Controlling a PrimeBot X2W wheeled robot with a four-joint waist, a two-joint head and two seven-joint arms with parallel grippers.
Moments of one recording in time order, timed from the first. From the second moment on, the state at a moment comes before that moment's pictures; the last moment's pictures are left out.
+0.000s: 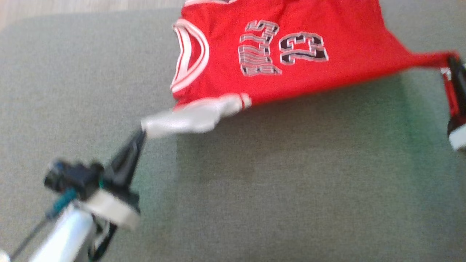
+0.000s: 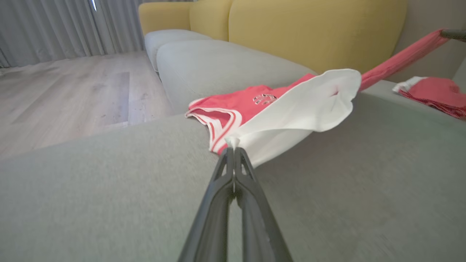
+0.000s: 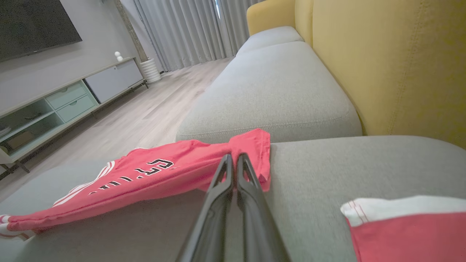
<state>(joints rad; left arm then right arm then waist) -0.32 0.49 -0.59 0.28 -0.50 -0.10 -0.26 -0.53 -0.79 0.64 0.42 1.10 0.12 -0.25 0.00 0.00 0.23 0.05</state>
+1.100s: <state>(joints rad) -0.51 0.47 -0.66 0.28 -0.40 -0.08 -0.20 -0.36 -0.72 0.48 0.38 1.03 0.12 -0.20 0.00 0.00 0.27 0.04</state>
